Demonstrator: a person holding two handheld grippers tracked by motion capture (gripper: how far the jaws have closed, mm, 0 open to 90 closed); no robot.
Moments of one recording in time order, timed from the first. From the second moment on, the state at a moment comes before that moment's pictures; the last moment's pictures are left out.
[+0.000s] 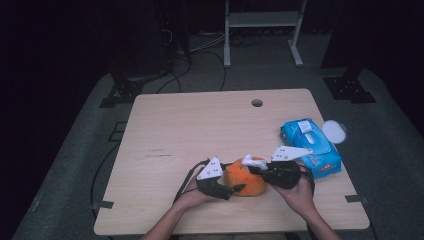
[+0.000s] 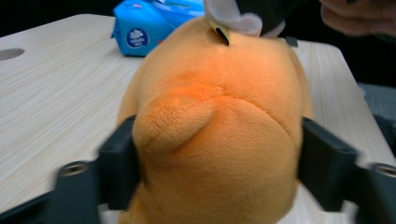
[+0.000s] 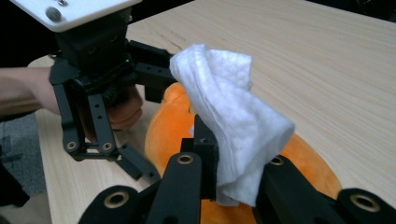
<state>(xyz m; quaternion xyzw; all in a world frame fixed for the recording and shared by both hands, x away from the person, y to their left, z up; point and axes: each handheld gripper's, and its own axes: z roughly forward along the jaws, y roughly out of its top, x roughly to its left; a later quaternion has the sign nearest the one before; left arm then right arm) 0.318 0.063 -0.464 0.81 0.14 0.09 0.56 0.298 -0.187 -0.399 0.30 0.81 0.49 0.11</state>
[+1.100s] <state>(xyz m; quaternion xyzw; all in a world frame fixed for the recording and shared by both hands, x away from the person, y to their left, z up) 0.304 0.058 -0.420 0.85 0.15 0.11 0.50 0.286 -0.178 -0.383 0.28 0.80 0.51 0.11</state>
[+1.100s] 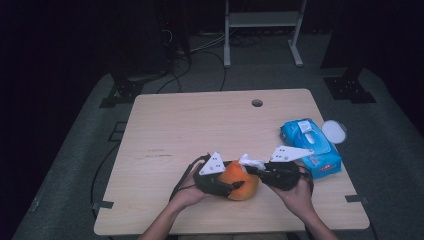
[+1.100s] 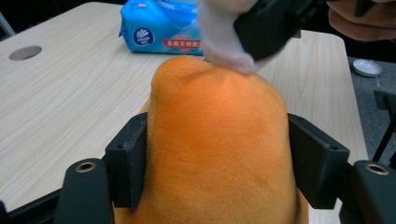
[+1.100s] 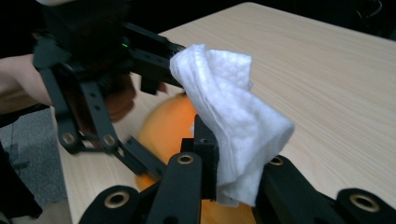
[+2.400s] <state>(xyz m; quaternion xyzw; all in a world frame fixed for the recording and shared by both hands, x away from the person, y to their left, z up) 0.314 0.093 -0.400 0.80 0.15 0.04 0.58 0.297 -0.216 -0.381 0.34 0.77 0.54 0.07</state>
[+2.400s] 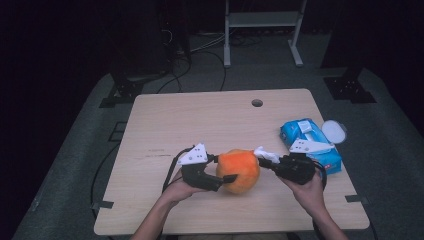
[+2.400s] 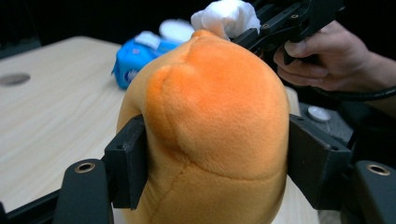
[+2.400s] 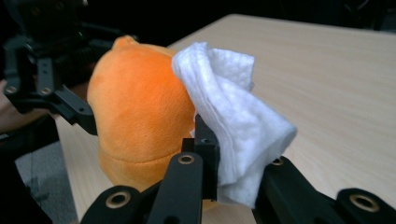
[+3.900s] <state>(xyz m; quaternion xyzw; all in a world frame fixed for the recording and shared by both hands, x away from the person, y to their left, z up) 0.323 0.082 -0.445 0.80 0.22 0.04 0.56 0.281 -0.180 -0.396 0.26 0.82 0.50 0.08</state>
